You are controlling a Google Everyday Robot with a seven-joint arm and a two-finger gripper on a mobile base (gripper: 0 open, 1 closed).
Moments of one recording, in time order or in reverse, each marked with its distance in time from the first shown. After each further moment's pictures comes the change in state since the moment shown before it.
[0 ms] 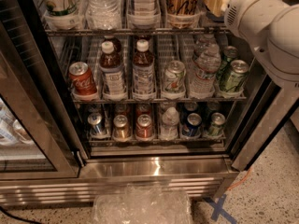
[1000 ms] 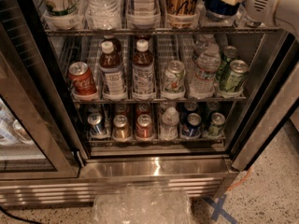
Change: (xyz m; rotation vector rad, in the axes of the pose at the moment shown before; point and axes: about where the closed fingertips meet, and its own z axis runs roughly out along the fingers) arm -0.042 0.033 -0.054 -0.246 0.059 0.052
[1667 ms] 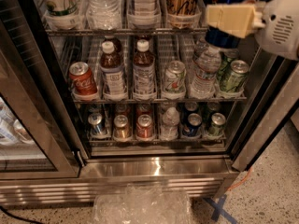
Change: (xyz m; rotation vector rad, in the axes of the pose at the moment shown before) arm 0.039 0.037 -0.061 -0.147 0.130 0.099
